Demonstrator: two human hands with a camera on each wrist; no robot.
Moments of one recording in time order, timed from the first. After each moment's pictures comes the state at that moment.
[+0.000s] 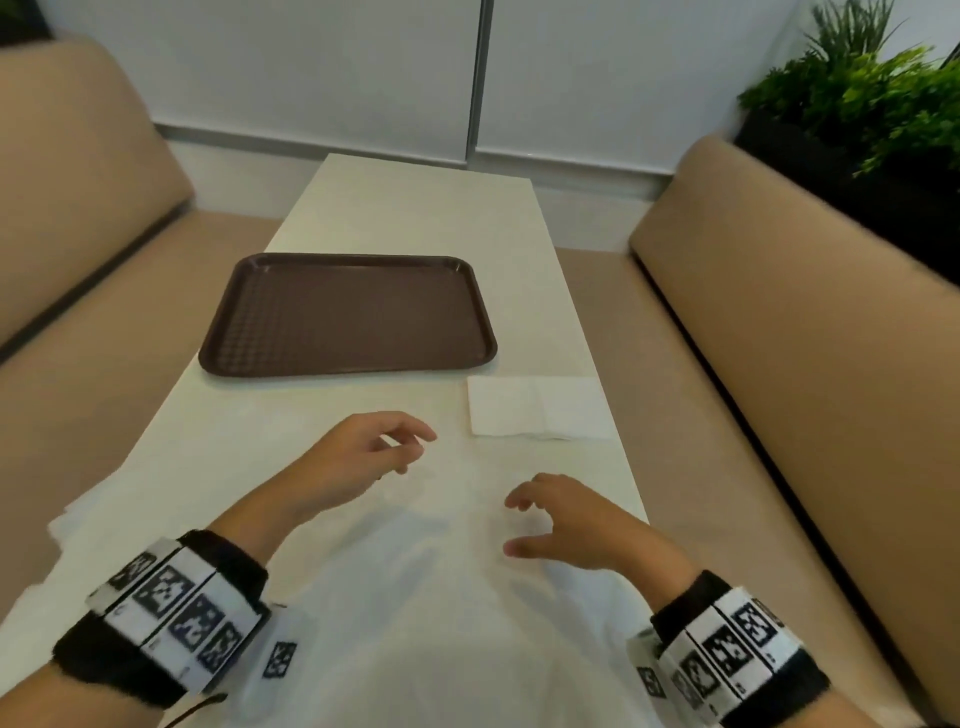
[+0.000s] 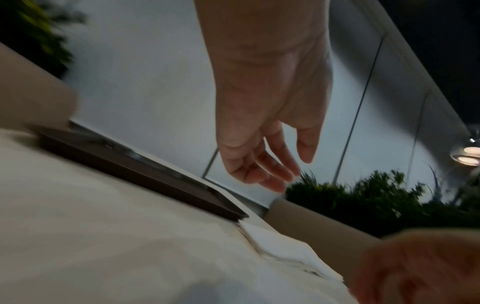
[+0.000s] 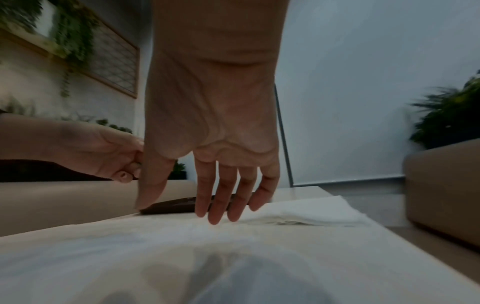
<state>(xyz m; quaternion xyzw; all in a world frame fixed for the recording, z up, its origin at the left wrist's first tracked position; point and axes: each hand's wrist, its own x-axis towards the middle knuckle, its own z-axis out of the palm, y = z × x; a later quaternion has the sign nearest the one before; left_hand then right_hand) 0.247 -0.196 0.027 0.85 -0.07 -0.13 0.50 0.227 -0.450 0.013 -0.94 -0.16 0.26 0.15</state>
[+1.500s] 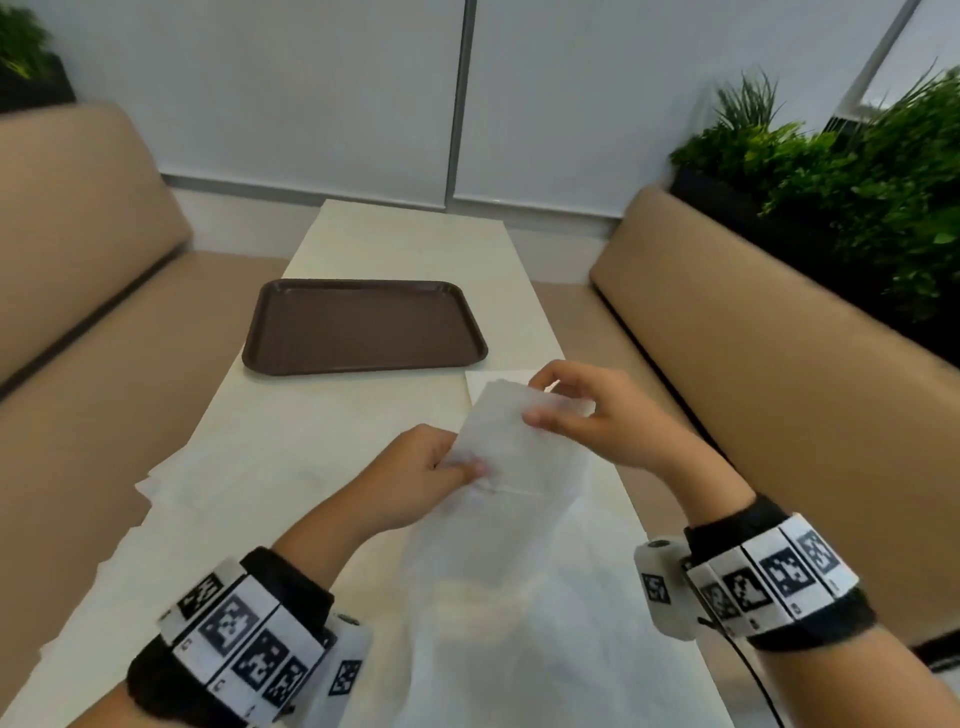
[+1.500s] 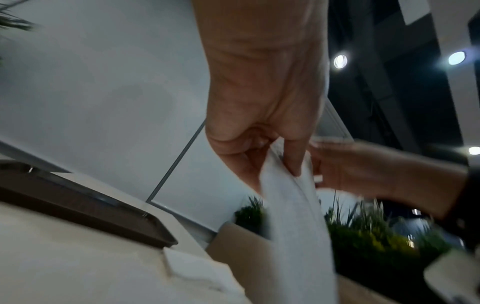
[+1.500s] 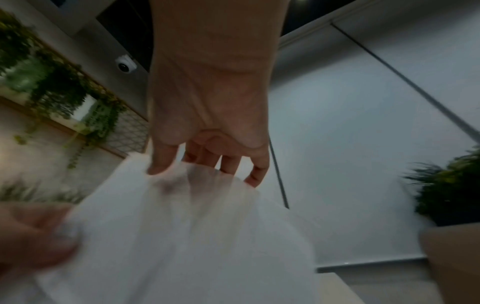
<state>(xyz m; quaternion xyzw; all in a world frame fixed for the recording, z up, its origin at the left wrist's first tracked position) 0.121 -0.202 0.075 0.81 -0.17 -0.14 0.54 0.135 -0.421 0.134 -0.92 -0.18 0.01 0.35</state>
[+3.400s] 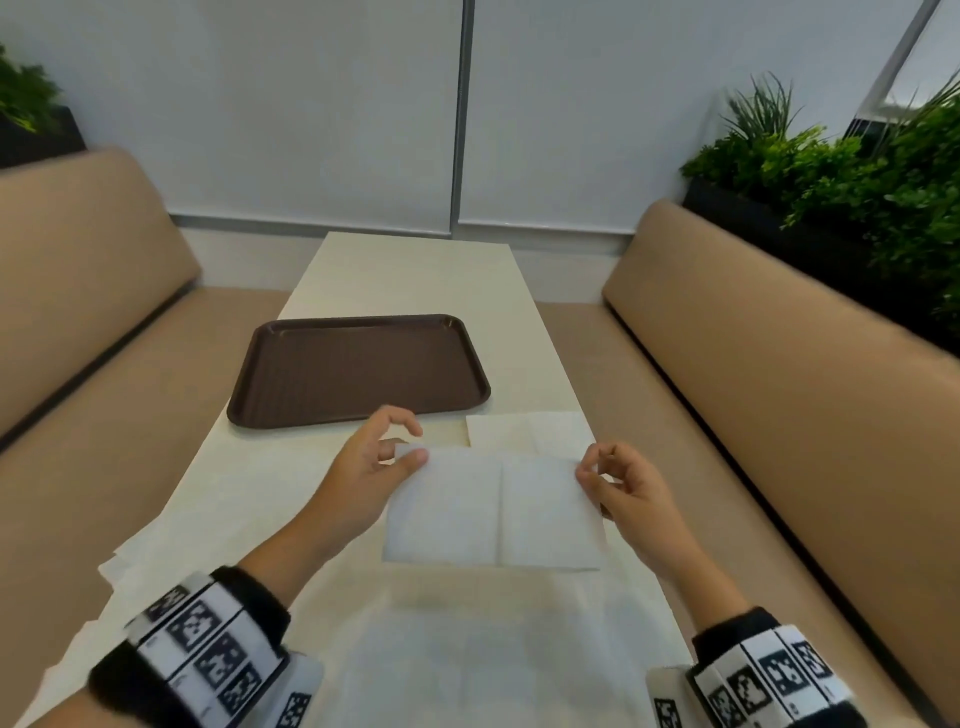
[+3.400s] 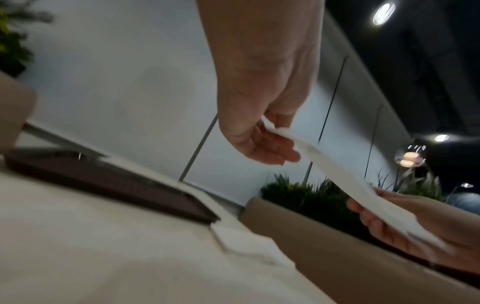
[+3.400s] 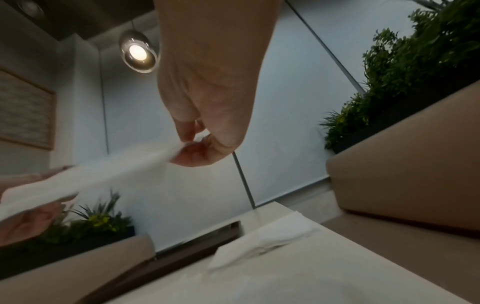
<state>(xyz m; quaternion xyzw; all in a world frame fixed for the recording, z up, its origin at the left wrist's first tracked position) 0.199 -0.192 0.063 0.76 -0.08 -0.02 0.64 0.182 -0.472 0.048 -0.78 -0.01 -0.02 0.63</state>
